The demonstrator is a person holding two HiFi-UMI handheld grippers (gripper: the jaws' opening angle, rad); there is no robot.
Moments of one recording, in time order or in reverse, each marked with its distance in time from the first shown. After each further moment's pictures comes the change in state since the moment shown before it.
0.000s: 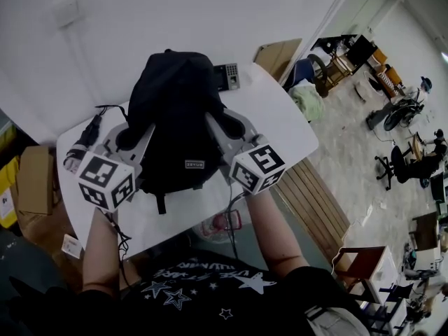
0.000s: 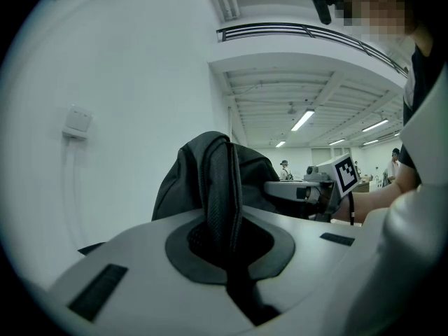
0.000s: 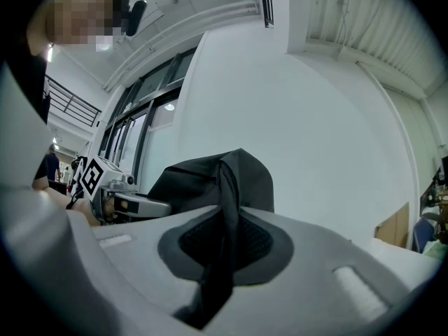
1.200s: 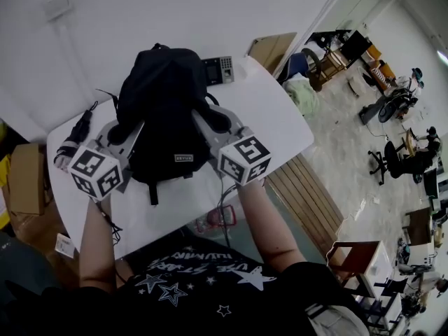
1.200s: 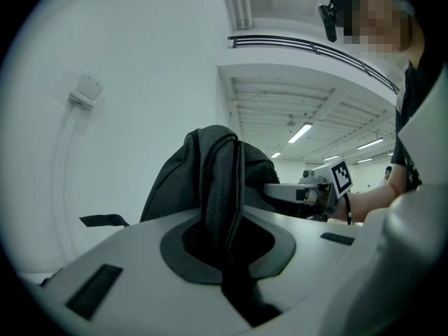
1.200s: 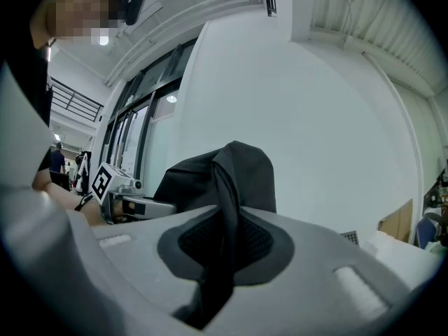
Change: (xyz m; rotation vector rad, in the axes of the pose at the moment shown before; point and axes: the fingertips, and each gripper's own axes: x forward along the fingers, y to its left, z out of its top) left arm 0.016 0.024 -0.047 -0.095 -0.060 -0.073; right arm 0.018 -0.004 -0.042 -0.009 0.073 0.032
